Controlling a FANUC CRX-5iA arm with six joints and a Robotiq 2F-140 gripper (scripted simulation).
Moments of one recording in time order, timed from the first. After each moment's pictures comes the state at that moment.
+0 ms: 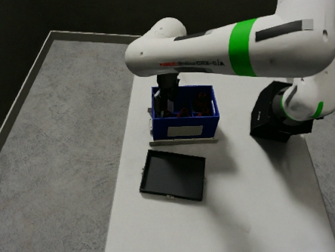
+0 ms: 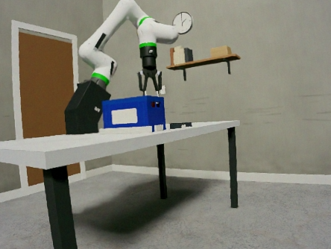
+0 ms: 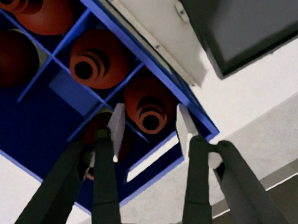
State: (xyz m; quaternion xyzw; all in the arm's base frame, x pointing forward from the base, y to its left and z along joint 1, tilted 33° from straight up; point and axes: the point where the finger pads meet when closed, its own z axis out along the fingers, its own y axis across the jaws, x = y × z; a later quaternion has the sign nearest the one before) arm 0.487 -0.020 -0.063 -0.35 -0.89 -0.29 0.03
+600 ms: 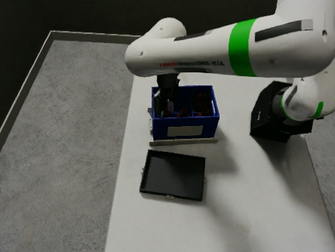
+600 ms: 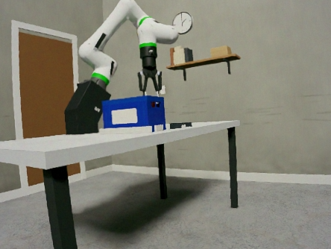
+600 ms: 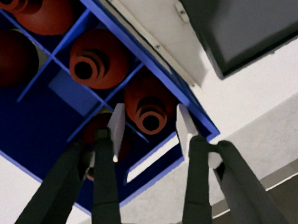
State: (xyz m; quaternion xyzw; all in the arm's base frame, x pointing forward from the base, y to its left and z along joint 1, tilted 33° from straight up) arm 0.487 -0.020 -0.063 -0.35 -0.89 -0.29 0.03
